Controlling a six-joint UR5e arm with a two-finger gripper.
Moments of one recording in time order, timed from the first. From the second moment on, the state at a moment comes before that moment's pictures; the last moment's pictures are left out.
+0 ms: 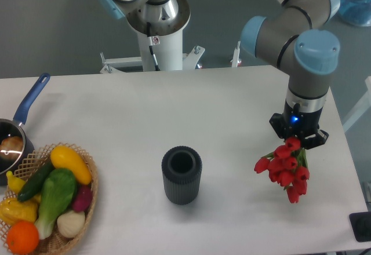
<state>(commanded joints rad) 2.71 -2.02 -1.48 -0.98 1.51 1.28</state>
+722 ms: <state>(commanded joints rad) 2.64 -2.08 -1.51 -0.93 1.55 1.11</state>
